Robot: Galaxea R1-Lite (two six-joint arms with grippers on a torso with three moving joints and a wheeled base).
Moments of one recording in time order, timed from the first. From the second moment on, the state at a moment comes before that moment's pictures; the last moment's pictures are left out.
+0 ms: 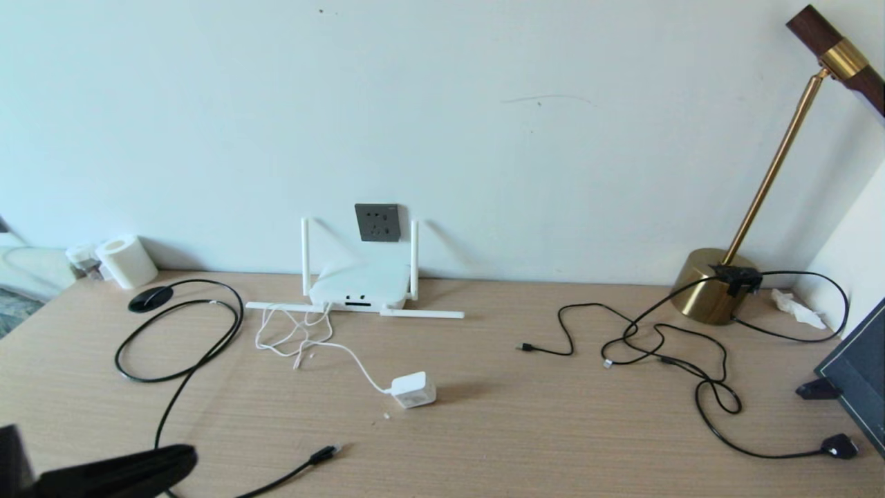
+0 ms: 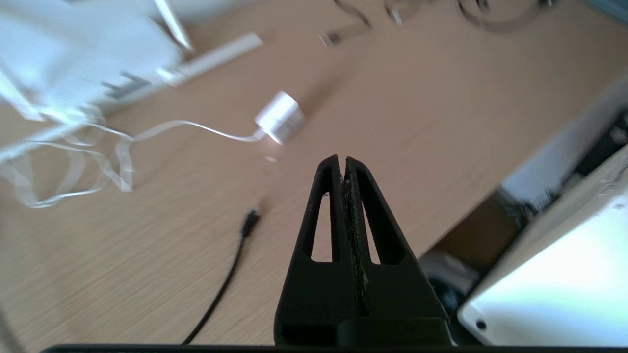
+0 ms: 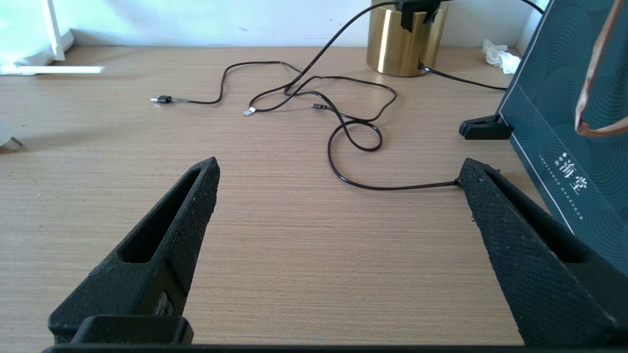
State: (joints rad) left arm -0.22 0.83 -0.53 0.03 -0.44 0.22; right arm 0.00 0.00 0.00 -0.01 -0.02 0.04
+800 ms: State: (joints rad) left arm -0.23 1.73 -0.88 -0.06 -0.57 1.02; right arm 0.00 0.00 0.00 -0.01 -0.02 0.04
